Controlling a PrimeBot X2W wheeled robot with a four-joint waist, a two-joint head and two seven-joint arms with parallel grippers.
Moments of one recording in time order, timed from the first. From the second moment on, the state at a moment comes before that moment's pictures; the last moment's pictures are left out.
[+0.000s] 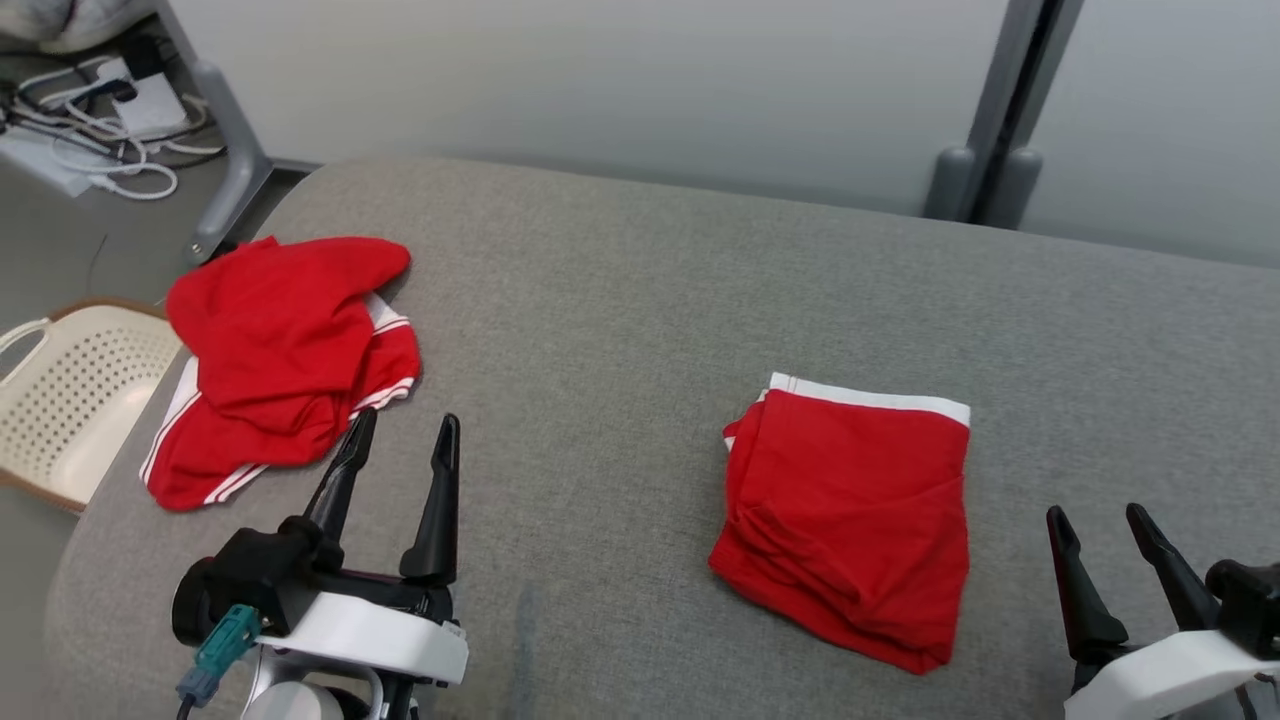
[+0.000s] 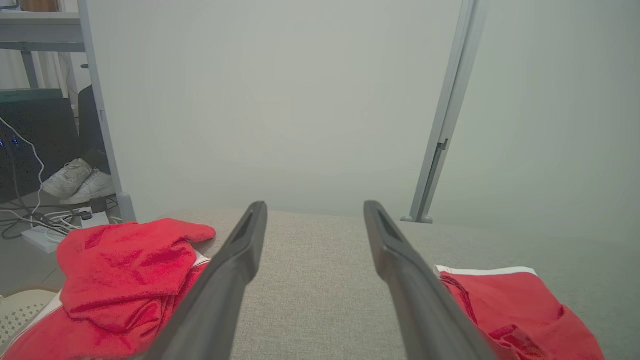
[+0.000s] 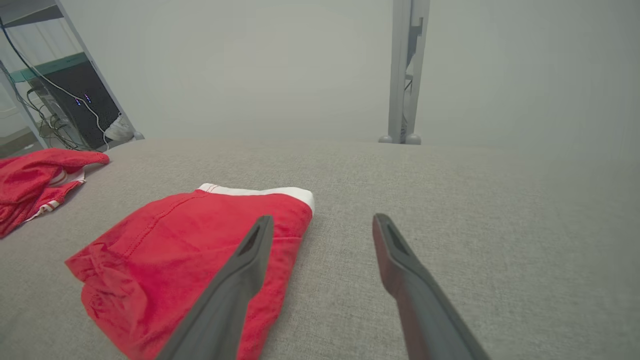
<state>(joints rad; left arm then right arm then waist) -0.06 0.16 -0.24 0.04 -0.36 0.04 -0.20 0.10 -0.06 -0.09 -0.03 0.21 0.13 0.04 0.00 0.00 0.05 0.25</state>
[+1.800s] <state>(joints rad) -0.16 0.16 -0.26 0.03 -0.33 0.05 -0.23 -0.29 -0.38 0.44 0.35 0.35 0.13 0.07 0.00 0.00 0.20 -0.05</state>
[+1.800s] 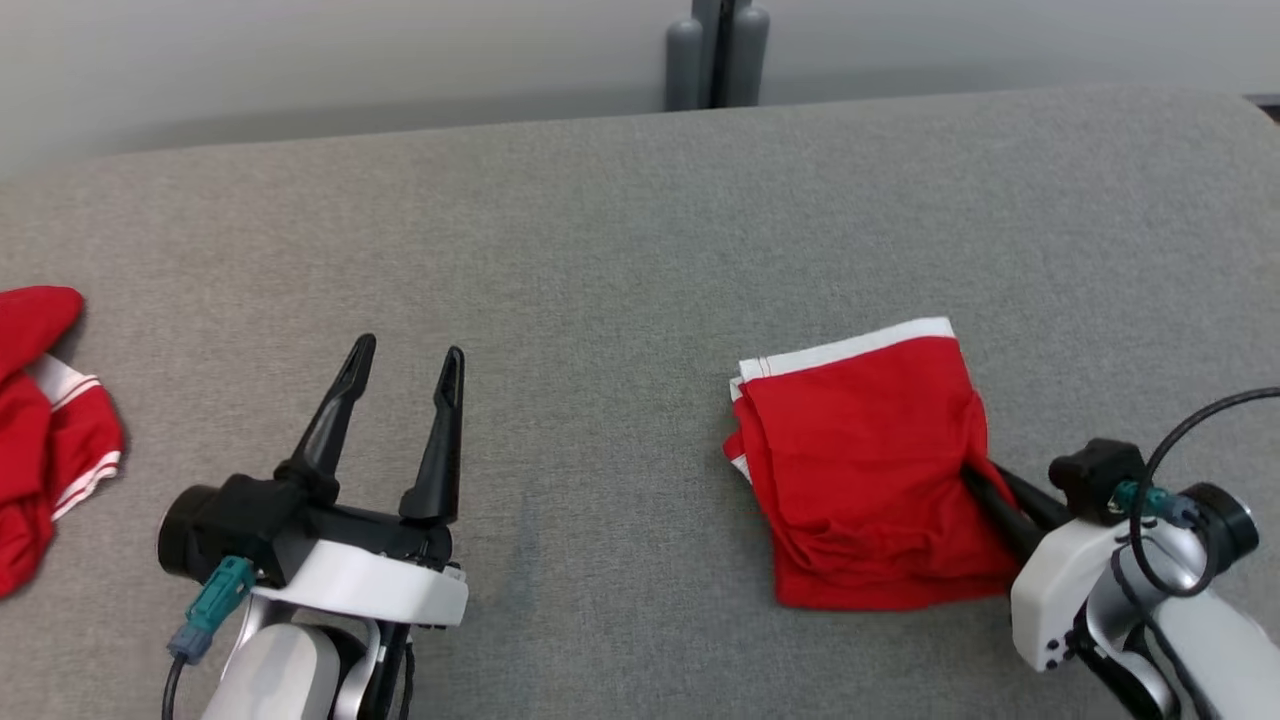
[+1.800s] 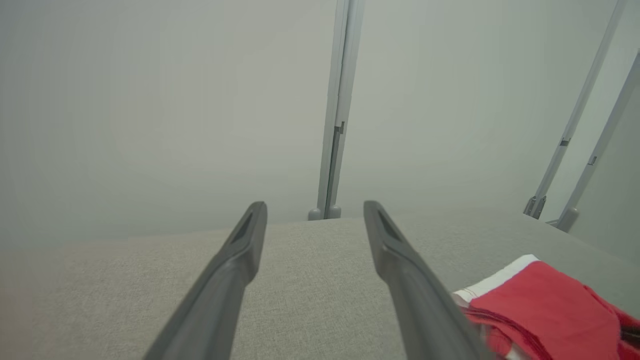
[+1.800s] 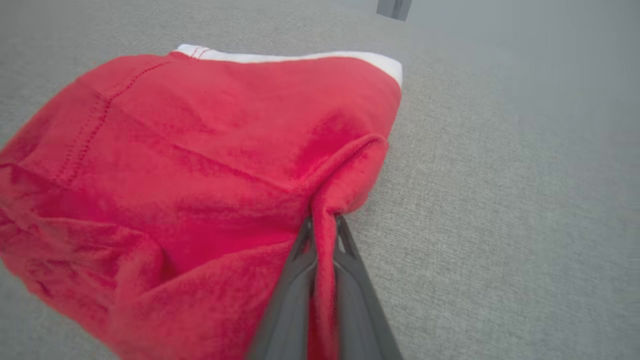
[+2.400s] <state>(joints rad) -0.29 0.25 -0.26 -0.10 -0.27 0.05 -0.15 -0.63 -0.69 0.39 0.58 0.36 0.13 -0.10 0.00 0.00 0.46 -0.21</state>
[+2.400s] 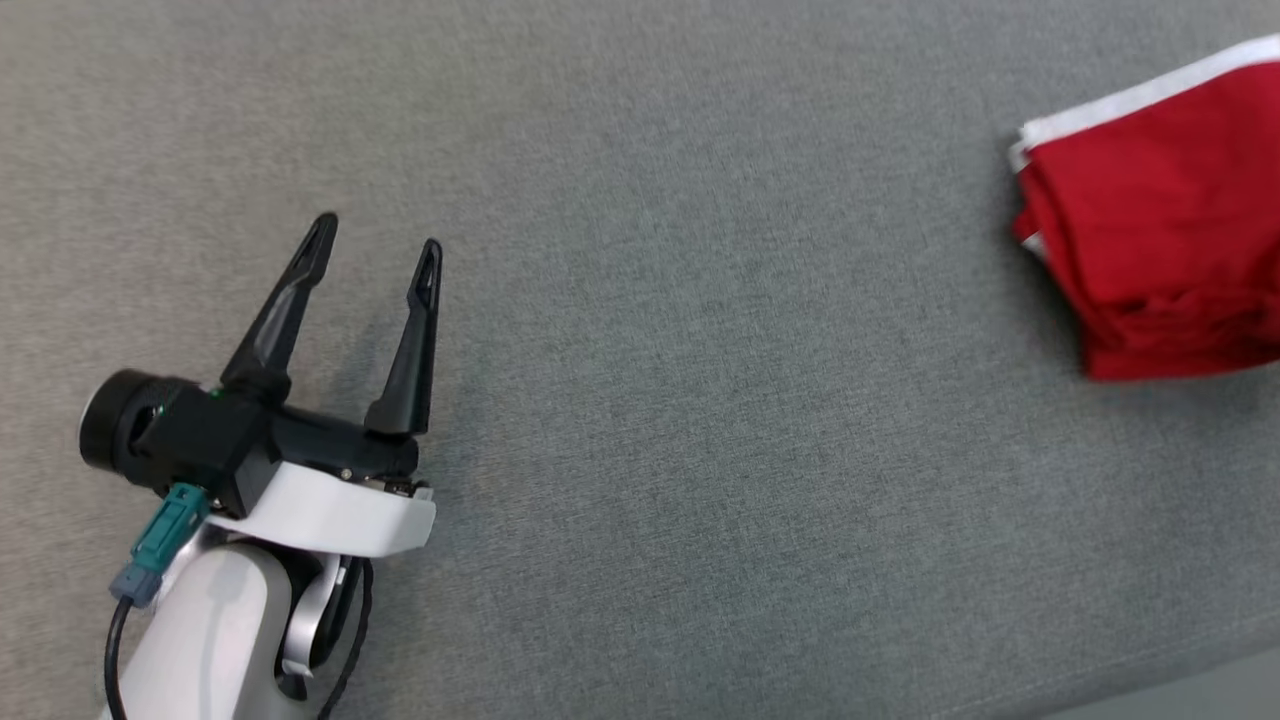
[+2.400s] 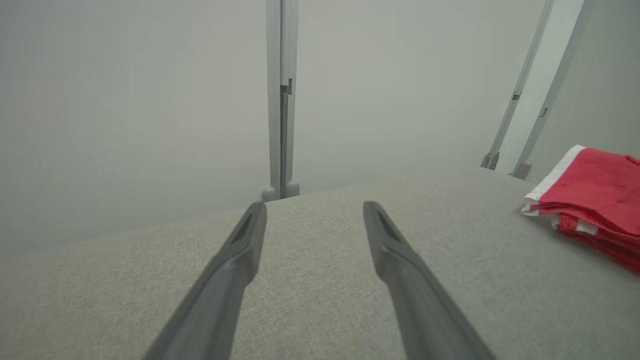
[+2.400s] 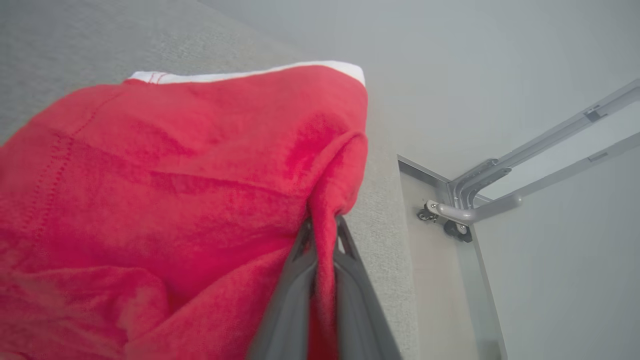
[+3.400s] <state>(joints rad) -0.30 0.27 -0.26 -0.10 -0.28 0.07 -0.15 -0.69 -0.47 0.04 0.76 0.34 0.13 -0.26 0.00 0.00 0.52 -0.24</state>
